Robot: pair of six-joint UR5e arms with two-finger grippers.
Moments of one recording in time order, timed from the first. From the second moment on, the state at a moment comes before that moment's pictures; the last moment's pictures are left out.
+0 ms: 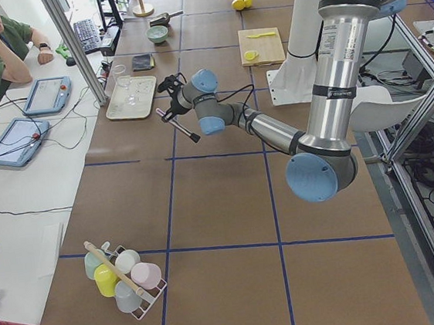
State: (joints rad) left arm -0.84 -1.80 -1.77 -2.49 -1.71 -0.52; right arm 1.62 -1.51 1.64 -1.73 2.26 -0.25
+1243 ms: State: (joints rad) left arm -0.48 -2.16 -1.51 -3.18 -1.29 -0.57; right arm 1.64 -1.51 1.63 -1.73 2.26 -0.25
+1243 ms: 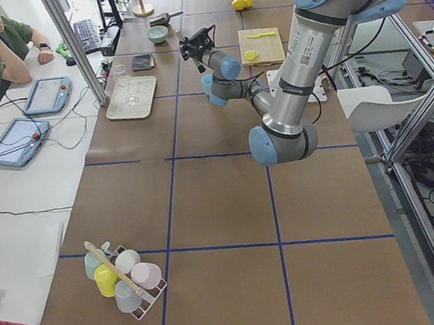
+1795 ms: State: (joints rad) left arm -0.41 -2.22 -1.39 -3.18 -1.20 -0.51; right arm 1.64 -1.51 1.63 -1.73 2.26 -0.25
